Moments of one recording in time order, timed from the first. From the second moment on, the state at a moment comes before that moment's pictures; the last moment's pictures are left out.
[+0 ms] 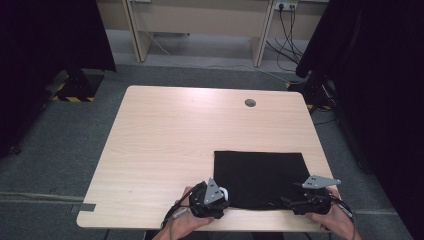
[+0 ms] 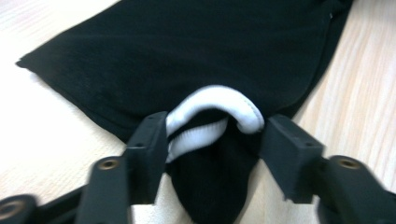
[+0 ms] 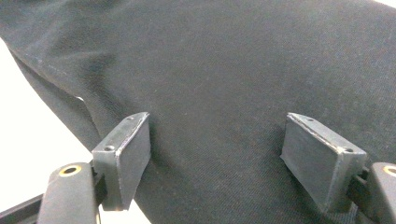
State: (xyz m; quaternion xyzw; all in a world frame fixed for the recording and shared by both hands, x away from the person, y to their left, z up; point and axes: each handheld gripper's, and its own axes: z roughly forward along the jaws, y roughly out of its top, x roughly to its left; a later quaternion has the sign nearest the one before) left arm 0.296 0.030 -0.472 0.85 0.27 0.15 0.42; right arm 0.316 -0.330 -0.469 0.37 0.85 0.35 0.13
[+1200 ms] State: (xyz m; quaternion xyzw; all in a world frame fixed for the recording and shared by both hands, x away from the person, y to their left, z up) left arm 0.313 0.020 -0.476 0.87 0.27 0.13 0.40; right arm 0.363 -0.272 -0.435 0.33 0.84 0.41 0.13
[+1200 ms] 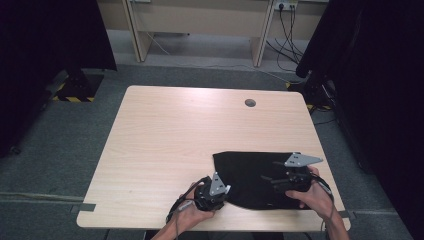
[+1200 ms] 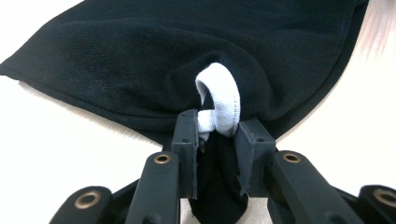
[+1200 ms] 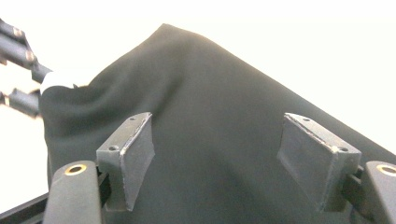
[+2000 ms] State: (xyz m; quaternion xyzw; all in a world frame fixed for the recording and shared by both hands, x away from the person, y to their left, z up) left arm 0.312 0.023 -0.479 0.86 0.27 0.13 0.41; right arm 0.435 -0.163 -0.430 0.28 0.88 0.38 0.10
